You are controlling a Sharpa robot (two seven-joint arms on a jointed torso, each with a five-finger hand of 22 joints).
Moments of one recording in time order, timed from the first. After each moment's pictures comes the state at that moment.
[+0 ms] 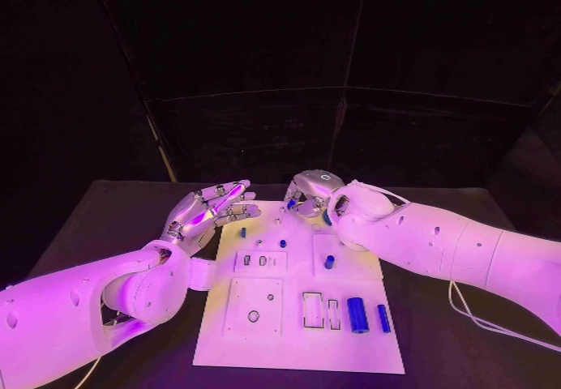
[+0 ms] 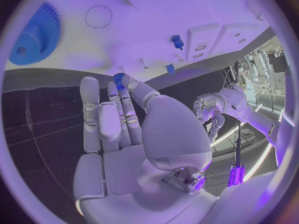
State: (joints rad) left arm 1.17 -0.90 -0.05 1.68 0.07 -0.31 0.60; left_hand 1.30 0.02 0.03 0.17 0.05 0.75 0.20 0.09 0.06 0.85 0.21 0.12 0.06 0.95 0.17 0.22 0.08 0.17 0.83 0.27 0.25 0.10; right arm 1.24 -0.47 0.01 1.13 -1.63 -0.35 -0.09; right_hand 1.30 0.01 0.41 -0.28 0.17 1.10 0.15 0.08 0.07 1.23 0.08 0.10 0.07 1.46 0.00 1.28 0.98 0.18 1.11 0.10 1.12 0.64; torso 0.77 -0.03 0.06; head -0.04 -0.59
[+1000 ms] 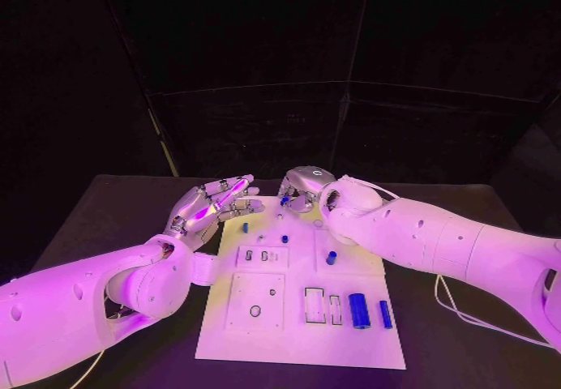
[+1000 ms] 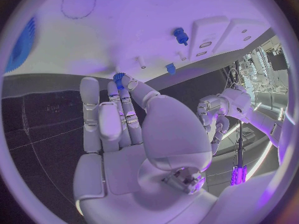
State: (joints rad) left arm 1.17 -0.90 -0.05 1.69 0.07 -0.31 0.60; left_hand 1.30 0.02 0.03 0.17 0.05 0.75 0.20 0.09 0.06 0.85 0.21 0.12 0.06 0.95 0.17 0.22 0.08 0.17 0.83 0.27 0.25 0.10; right arm 1.24 -0.39 0.01 1.03 -1.61 -0.34 -0.07; right_hand 1.29 0.00 0.42 -0.27 0.17 1.10 0.15 0.07 0.07 1.23 0.08 0.09 0.07 1.46 0.00 1.28 0.98 0.18 1.11 0.10 1.12 0.64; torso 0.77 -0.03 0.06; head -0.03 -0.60
